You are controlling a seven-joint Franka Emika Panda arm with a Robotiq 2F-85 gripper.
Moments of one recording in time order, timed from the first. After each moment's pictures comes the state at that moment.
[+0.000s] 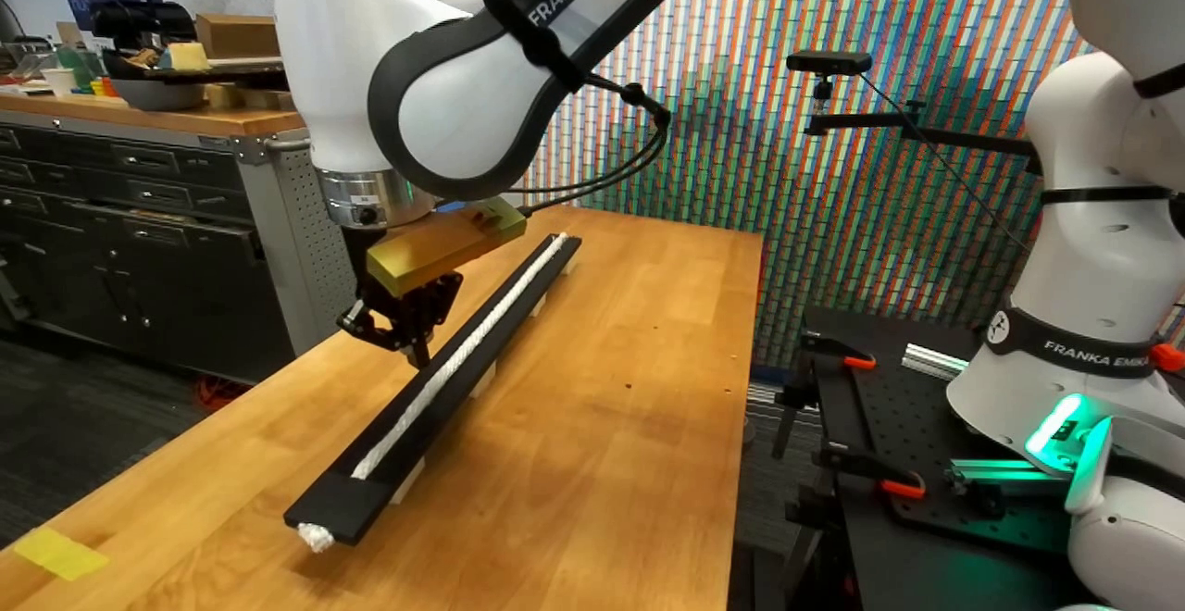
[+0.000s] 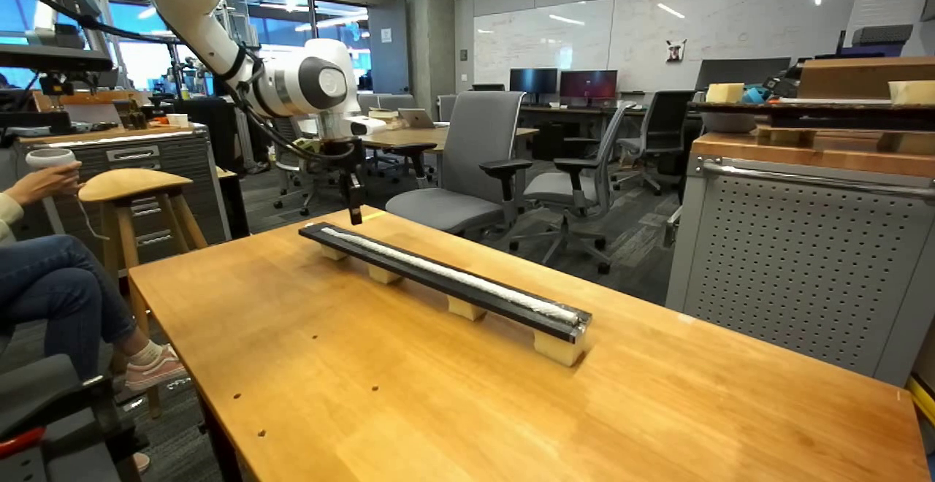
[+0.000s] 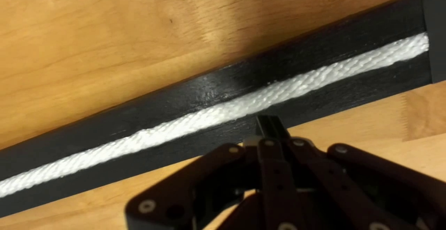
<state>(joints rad) 0.39 0.66 -0.04 -1.62 -0.12 2.27 0.76</state>
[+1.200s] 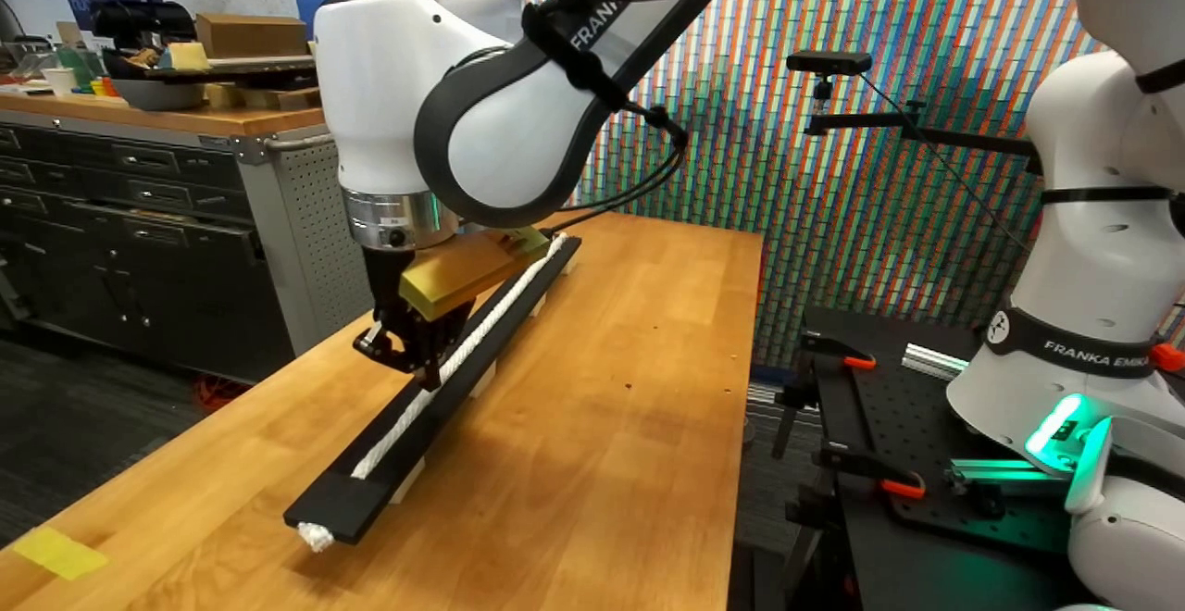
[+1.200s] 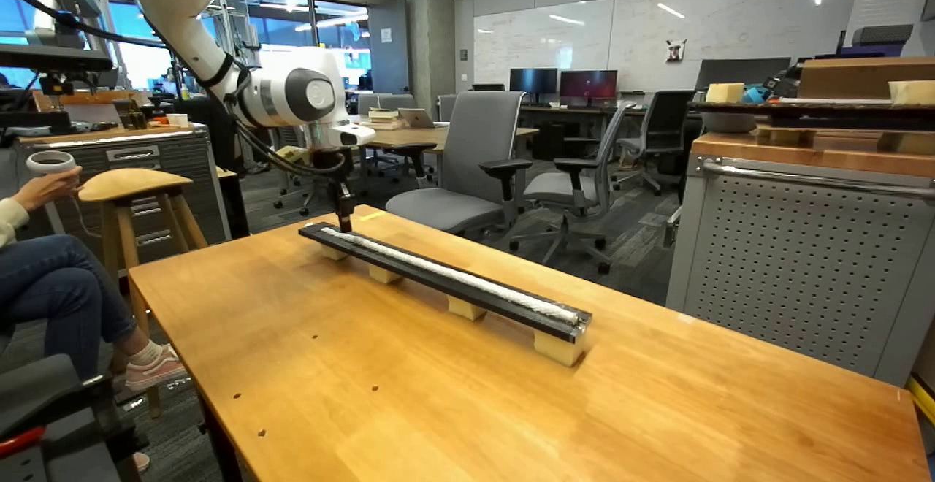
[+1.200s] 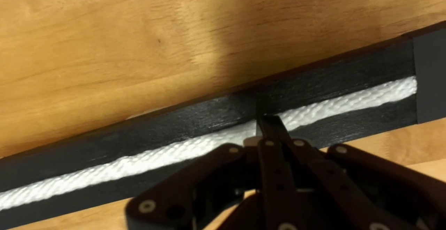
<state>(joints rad) 0.38 0.63 0.00 -1.74 -0.12 2.39 0.72</state>
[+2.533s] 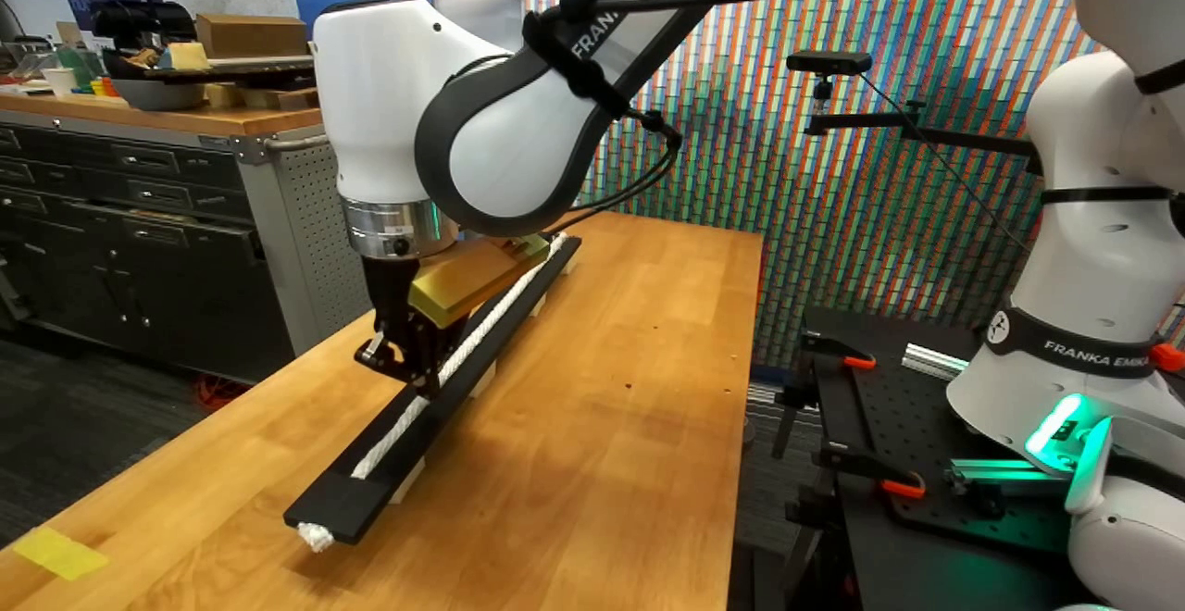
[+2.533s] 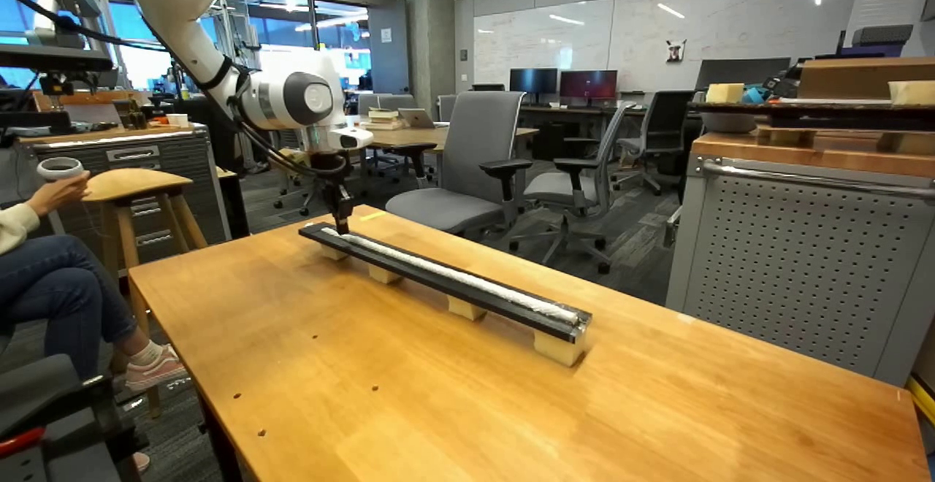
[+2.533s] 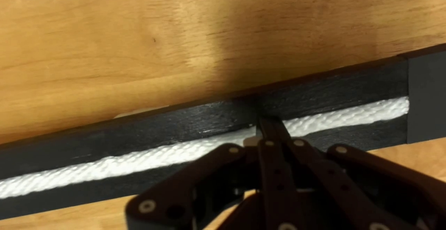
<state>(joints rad) 0.38 0.63 0.01 -1.74 -0.11 2.40 0.65</state>
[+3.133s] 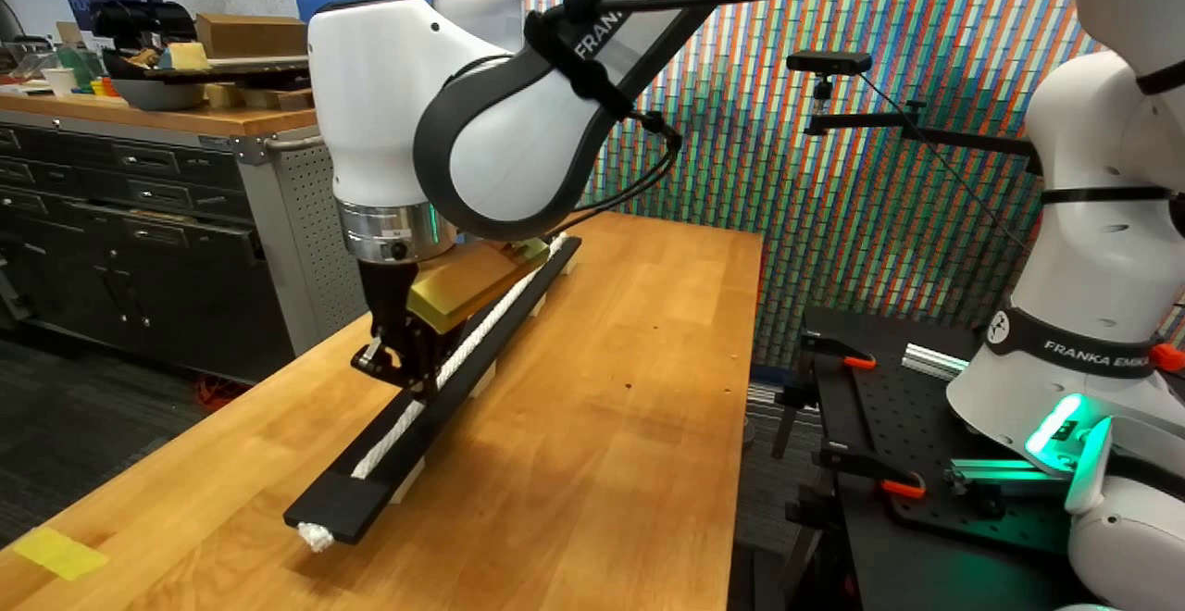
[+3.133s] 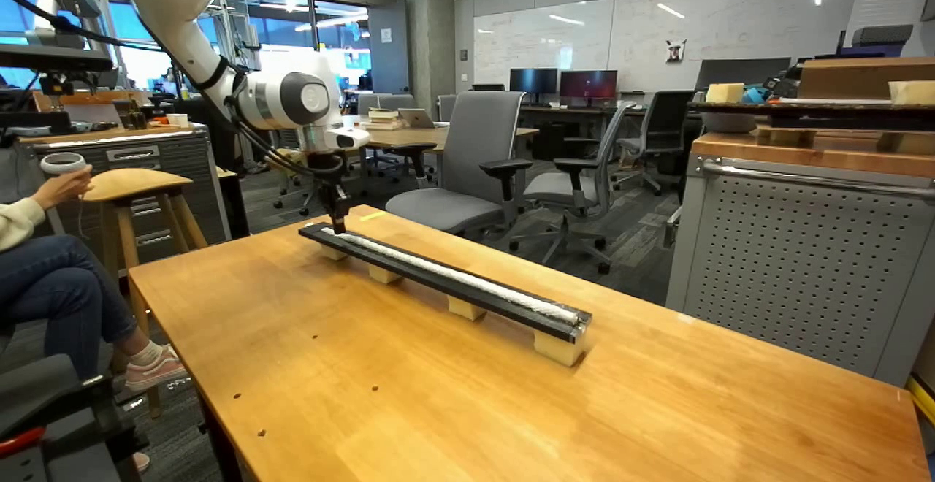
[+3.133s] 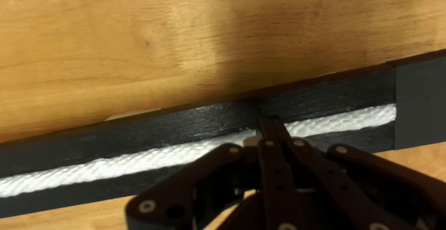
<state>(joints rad) 0.39 0.63 0.01 -1.74 -0.11 2.40 0.65</state>
